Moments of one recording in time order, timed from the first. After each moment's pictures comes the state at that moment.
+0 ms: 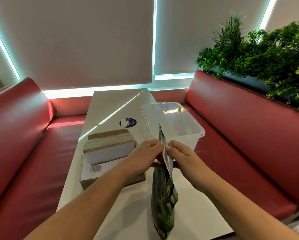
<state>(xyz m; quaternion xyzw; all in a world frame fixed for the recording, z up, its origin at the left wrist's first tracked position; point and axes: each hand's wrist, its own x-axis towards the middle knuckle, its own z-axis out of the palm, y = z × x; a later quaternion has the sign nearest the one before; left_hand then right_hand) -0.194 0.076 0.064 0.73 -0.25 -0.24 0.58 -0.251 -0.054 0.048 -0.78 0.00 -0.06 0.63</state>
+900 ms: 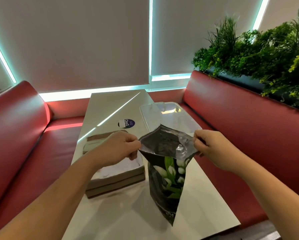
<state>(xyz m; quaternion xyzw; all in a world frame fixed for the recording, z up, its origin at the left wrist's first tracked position) -0.174 0.135 0.092 0.86 -0.28 -0.14 0.40 -0.266 -0.122 0.085 -0.95 -0.01 -0.14 0.28</state>
